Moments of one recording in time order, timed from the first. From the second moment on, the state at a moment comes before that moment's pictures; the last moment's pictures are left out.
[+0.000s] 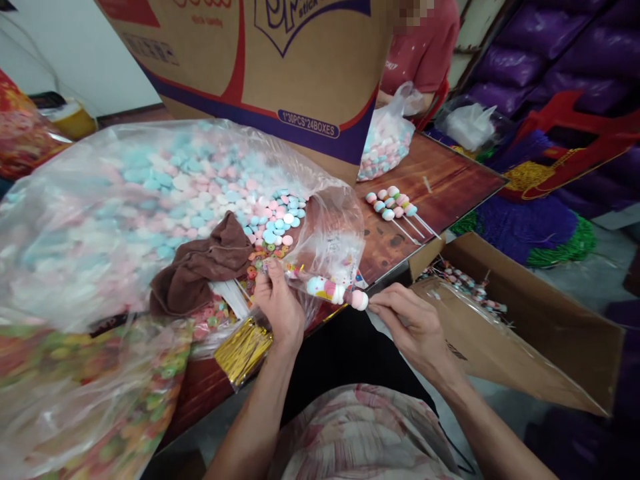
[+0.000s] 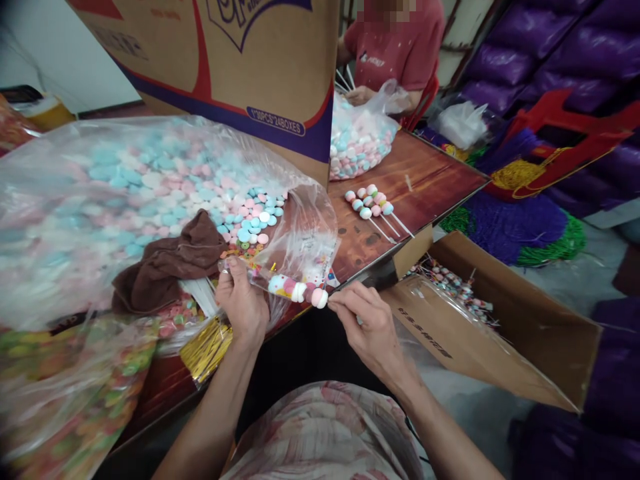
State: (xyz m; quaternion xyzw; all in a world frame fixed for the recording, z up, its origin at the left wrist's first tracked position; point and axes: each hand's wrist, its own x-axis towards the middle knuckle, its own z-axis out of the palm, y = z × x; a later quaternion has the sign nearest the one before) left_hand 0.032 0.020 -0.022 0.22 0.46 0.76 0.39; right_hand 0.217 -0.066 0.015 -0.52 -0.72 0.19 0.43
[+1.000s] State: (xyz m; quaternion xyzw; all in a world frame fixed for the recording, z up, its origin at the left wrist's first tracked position) left_hand 0.042 0.001 -0.002 0.12 0.33 0.60 0.72; right_hand 0.155 -0.066 -0.010 -0.56 -0.65 0.21 0.48
